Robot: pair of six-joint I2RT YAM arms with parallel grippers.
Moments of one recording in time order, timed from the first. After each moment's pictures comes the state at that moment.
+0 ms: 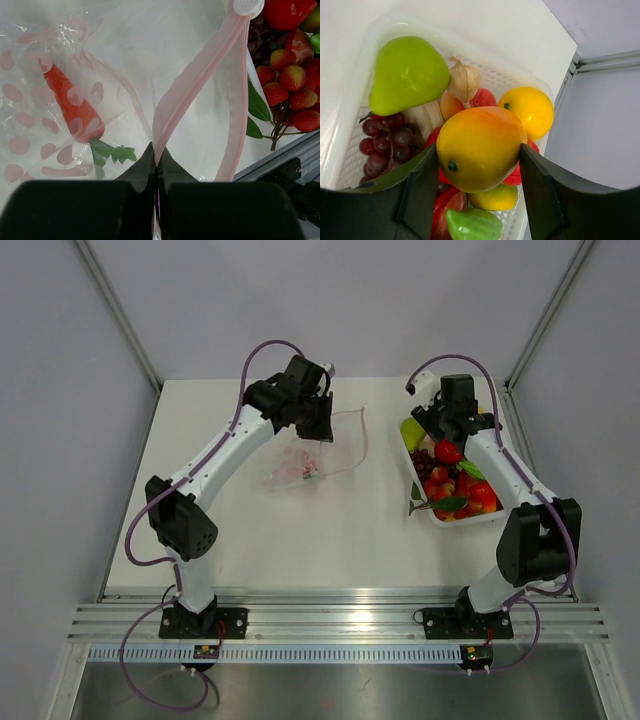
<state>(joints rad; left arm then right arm) -0.61 1.87 1.97 -0.96 0.12 -0.44 0.17 1.60 1.34 -0.40 0.15 -0.64</state>
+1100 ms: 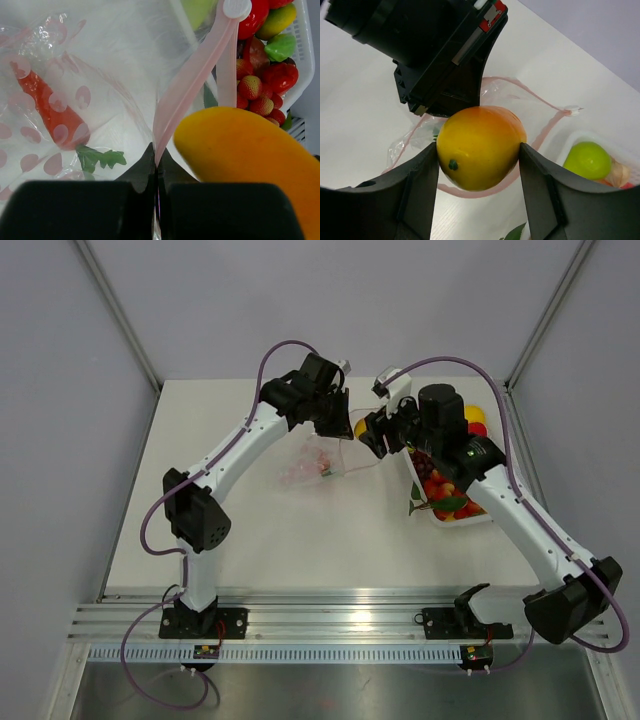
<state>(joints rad) -0.64 1.97 2.07 -0.90 0.22 -0.52 0.52 1.28 1.35 -0.44 -0.19 -0.18</state>
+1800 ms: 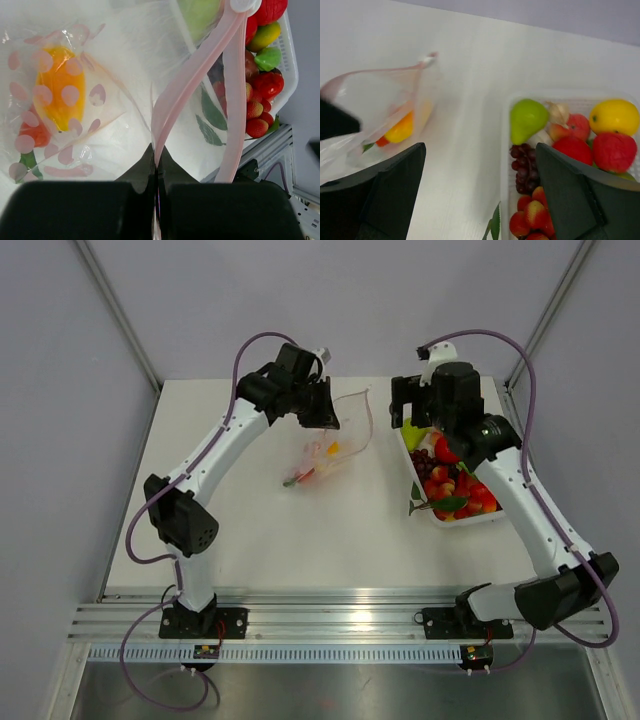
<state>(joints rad) -0.58 1.91 2.05 -0.91 0.25 -0.52 0.46 1.32 1.44 -0.51 0.12 0.05</state>
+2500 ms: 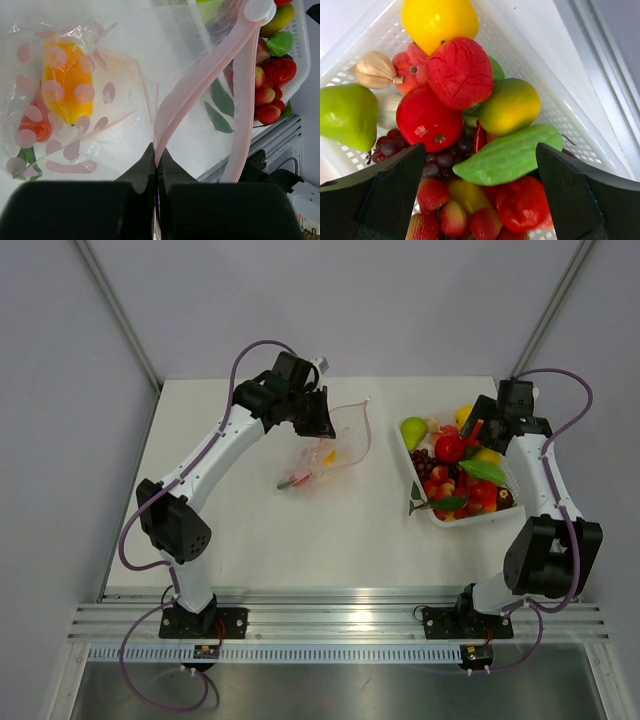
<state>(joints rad) -0.57 1.83 1.92 -0.89 0.26 -0.49 -0.10 1.47 1.32 -0.64 0.19 0.31</state>
